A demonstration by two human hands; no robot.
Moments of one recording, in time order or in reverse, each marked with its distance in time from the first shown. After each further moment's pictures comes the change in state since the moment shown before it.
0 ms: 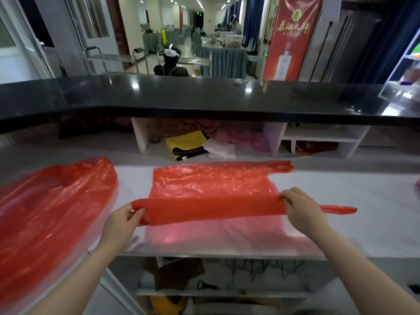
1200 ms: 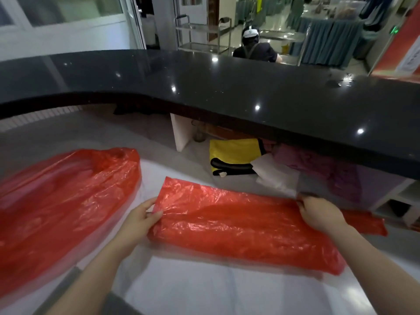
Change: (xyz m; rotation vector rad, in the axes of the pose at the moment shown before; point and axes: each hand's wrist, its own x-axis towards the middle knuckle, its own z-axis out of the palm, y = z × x) left_hand 0.098 -0.012 0.043 -0.354 0.055 -0.452; right_hand 0.283 0.008 0.114 -0.234 -0.351 -0.205
